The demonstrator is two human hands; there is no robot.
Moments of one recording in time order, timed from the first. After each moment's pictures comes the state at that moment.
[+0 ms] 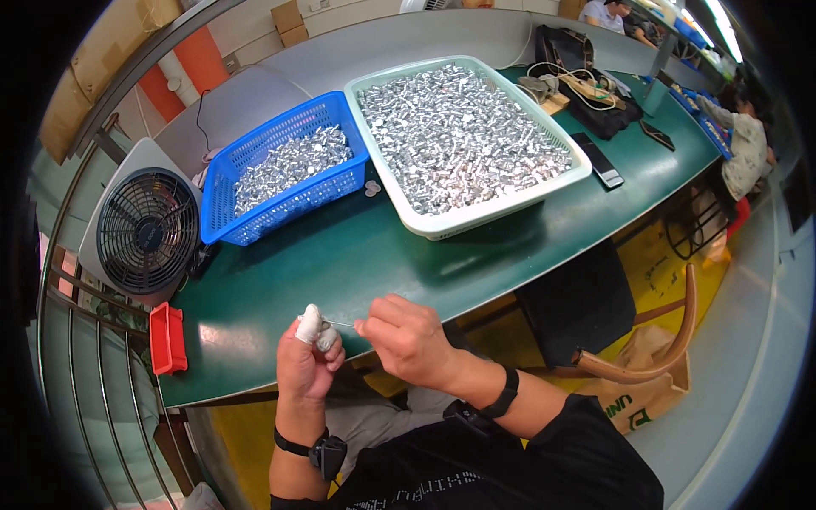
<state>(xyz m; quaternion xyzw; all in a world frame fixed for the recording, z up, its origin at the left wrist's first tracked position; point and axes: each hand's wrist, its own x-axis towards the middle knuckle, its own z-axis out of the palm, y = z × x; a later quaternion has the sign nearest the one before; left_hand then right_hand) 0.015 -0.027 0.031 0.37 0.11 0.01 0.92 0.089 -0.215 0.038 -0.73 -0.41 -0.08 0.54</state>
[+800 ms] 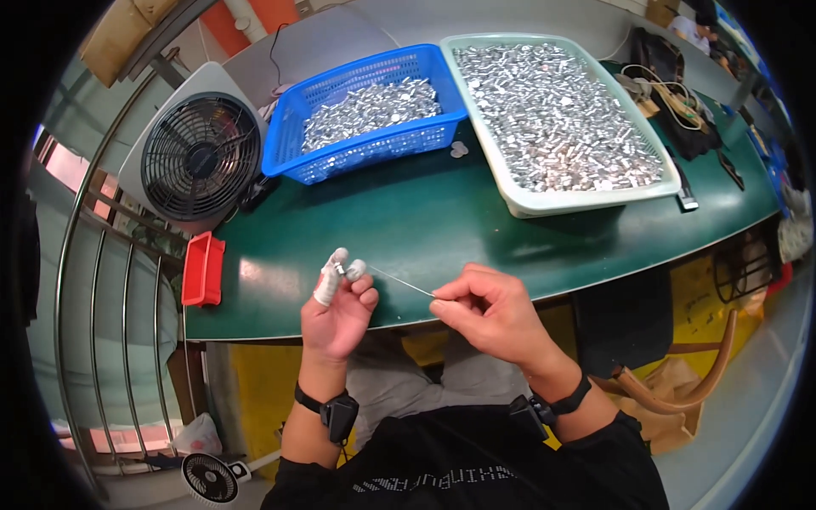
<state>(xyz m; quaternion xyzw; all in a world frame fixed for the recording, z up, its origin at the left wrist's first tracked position) 0.010 0.002 0.011 0.21 0.00 0.07 0.97 0.087 -0.232 0.065 -0.67 -0.25 0.18 0.67</state>
